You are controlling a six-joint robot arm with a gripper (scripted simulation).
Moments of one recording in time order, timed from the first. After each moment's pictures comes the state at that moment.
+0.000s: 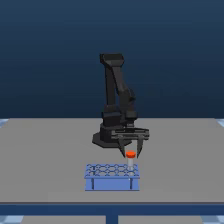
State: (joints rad) arm 0.33 -0.17 0.94 0.93 -0.35 -0.74
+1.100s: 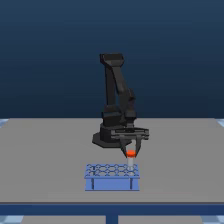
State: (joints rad) arm 0.33 -0.18 0.94 0.94 -0.36 -0.74
